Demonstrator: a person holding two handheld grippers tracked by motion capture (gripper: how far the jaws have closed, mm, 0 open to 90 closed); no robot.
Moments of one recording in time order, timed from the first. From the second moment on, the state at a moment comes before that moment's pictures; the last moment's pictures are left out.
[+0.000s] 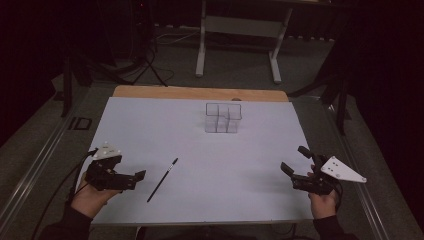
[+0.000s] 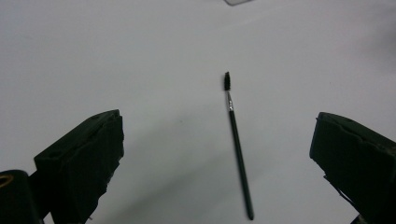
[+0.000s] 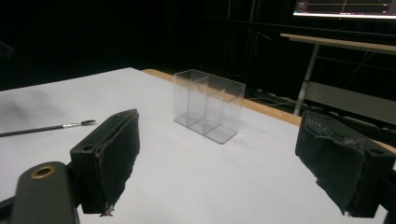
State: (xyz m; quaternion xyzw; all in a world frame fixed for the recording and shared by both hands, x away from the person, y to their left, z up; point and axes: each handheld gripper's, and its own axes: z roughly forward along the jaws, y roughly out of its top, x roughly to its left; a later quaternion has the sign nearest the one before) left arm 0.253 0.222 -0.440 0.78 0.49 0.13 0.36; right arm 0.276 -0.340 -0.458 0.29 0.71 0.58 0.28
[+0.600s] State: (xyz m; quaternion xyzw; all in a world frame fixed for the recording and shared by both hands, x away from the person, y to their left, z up) left arm 0.276 0.181 -0.454 0.81 0.52 0.09 0.27; right arm 0.276 -0.339 -0.458 0.29 0.71 0.58 0.27
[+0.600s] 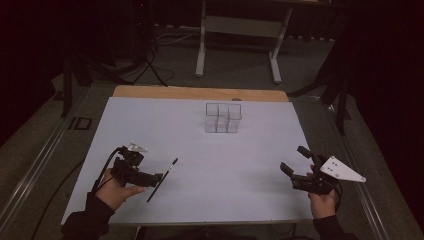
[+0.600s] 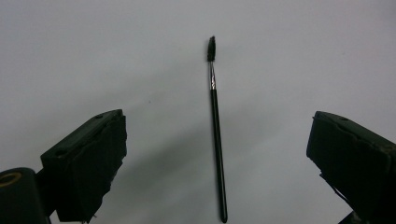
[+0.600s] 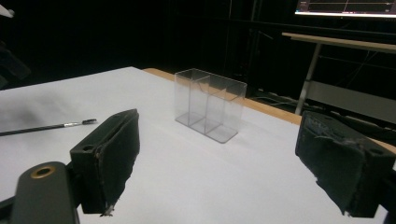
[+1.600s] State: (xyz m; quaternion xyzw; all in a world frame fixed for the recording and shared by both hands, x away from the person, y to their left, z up) left arm 0.309 0.158 -0.496 0.84 0.51 -0.01 0.18; right arm 0.277 -0.339 -0.459 0.29 0.71 0.58 0.27
